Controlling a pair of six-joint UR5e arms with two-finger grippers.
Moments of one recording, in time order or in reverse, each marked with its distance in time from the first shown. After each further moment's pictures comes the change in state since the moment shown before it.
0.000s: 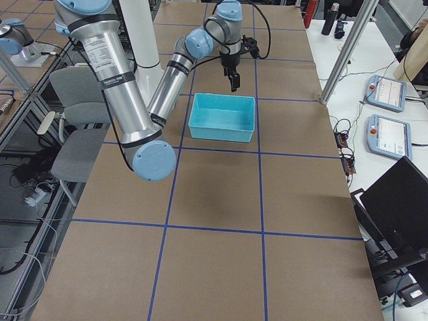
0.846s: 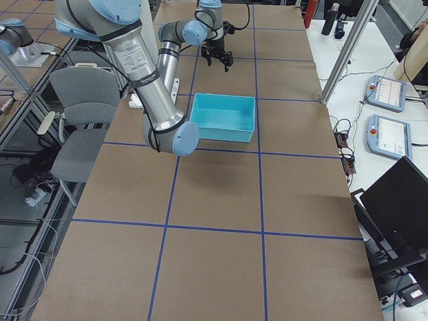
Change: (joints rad) left arm -0.007 0.021 0.035 -0.057 0.000 -0.001; right arm -0.359 0.212 -0.078 0.000 -0.325 -0.459
